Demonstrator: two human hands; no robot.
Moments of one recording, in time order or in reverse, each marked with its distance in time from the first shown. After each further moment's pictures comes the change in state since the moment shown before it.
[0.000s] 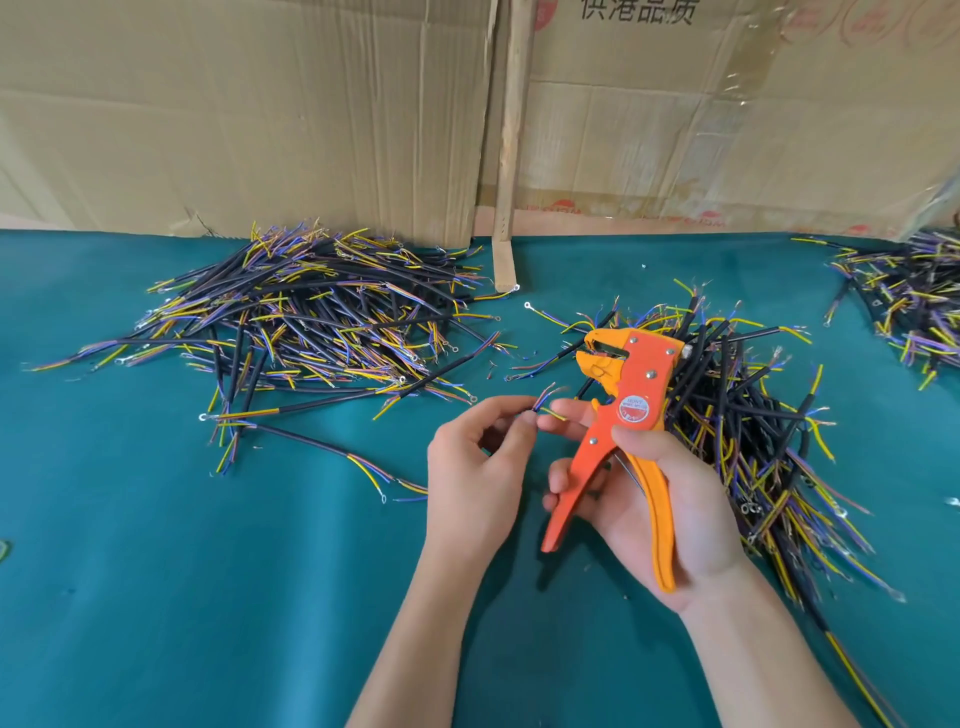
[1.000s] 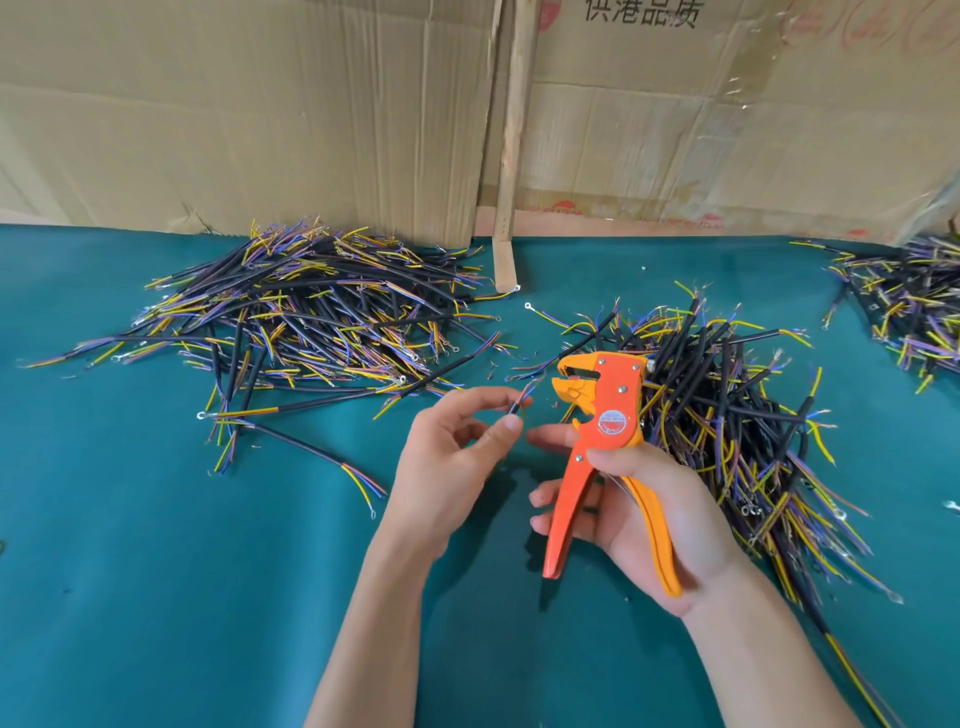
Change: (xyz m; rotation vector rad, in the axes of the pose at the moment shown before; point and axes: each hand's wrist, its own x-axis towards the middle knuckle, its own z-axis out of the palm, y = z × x) left_hand 0.014 -0.005 -0.028 -0.172 -0.219 -0.083; right_hand 0.001 -0.001 0.000 -0.091 0.020 0.143
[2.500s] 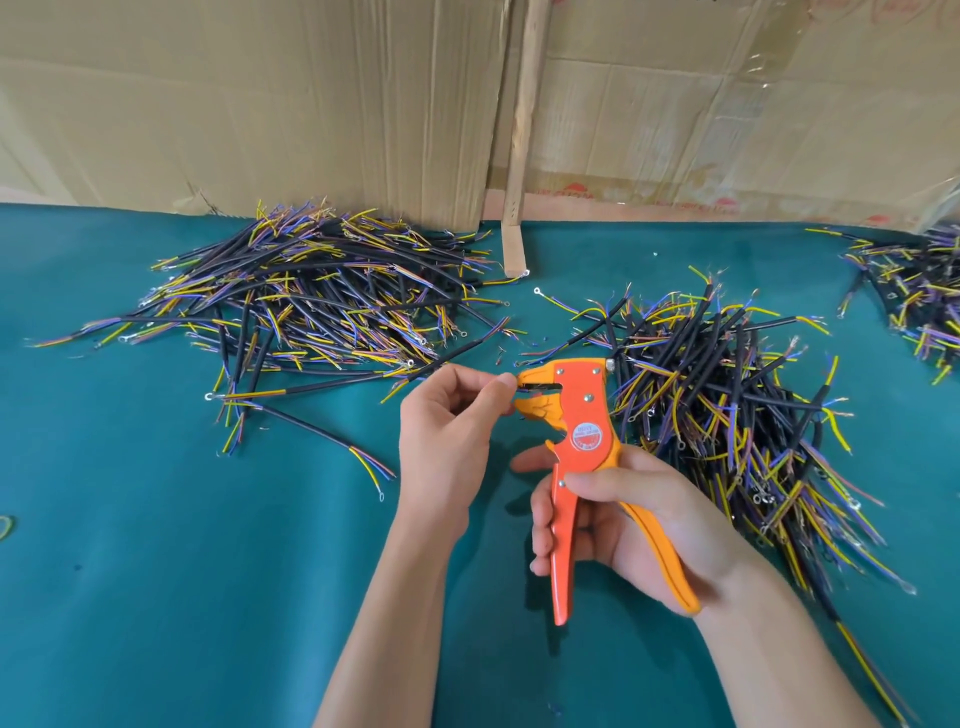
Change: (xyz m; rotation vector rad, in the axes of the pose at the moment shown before) left_hand 0.004 0.000 0.008 -0.100 0.271 0.019; right_hand -0.005 0.003 0.004 -0.106 -0.204 0.163
